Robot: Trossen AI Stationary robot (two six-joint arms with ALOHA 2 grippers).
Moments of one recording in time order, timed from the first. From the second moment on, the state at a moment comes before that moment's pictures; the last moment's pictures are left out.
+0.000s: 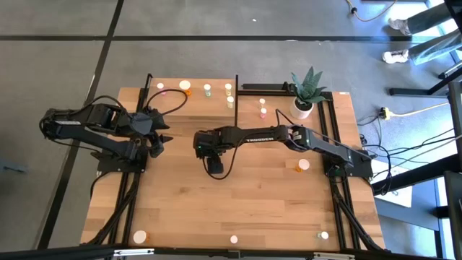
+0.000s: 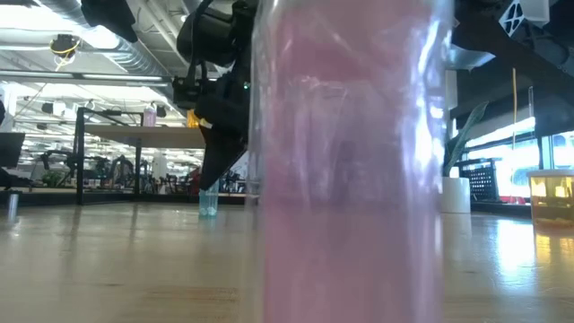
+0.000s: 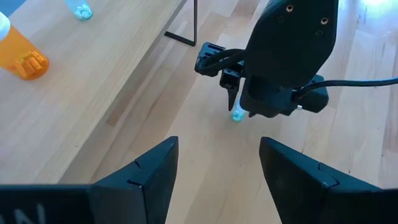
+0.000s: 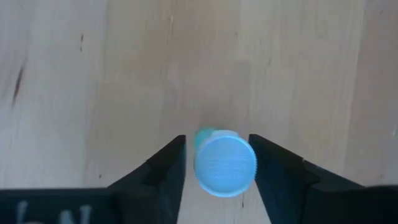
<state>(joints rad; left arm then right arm) -0.10 0.82 1.11 -1.17 -0.33 -0.47 -0.01 2.50 2.25 -0.91 0.00 -0.16</state>
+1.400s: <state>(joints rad) -0.10 0.82 1.11 -1.16 -0.33 -0.49 -0.06 2.25 2.36 -0.95 0.03 0.17</state>
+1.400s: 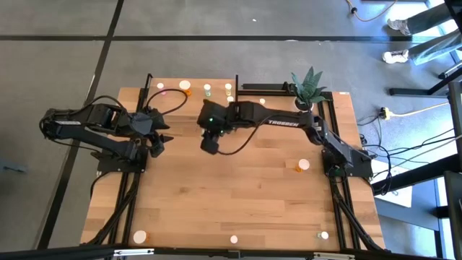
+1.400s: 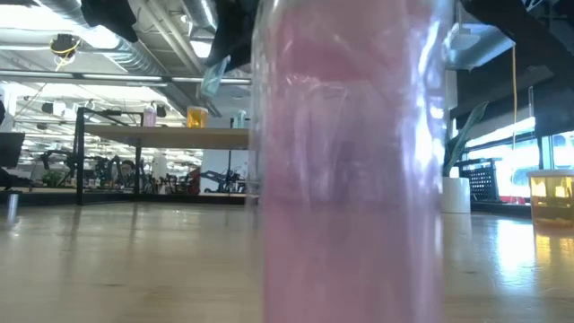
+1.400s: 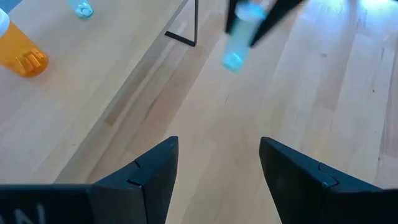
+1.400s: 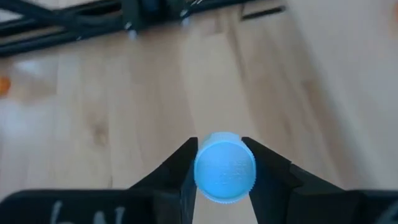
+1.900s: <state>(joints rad) -0.10 0.83 1.11 -1.13 -0.33 -0.50 -0.19 2.24 2.35 -0.89 0.06 0.05</state>
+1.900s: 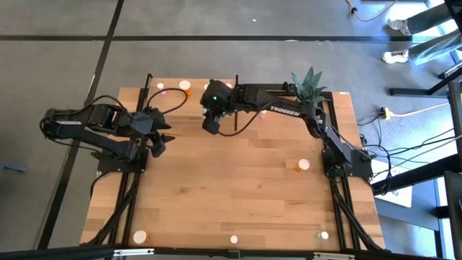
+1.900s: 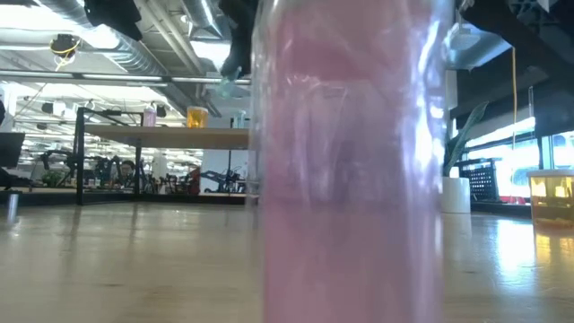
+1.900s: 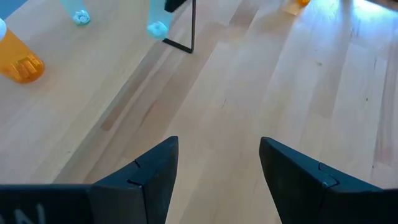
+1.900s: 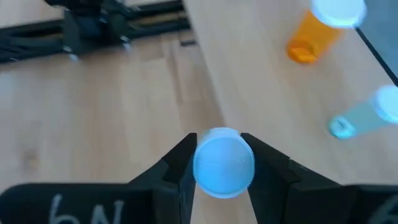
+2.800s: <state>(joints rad) -0.10 0.95 1.11 -1.10 -0.54 -0.57 -0.27 2.30 2.35 -0.91 0.11 0.04</state>
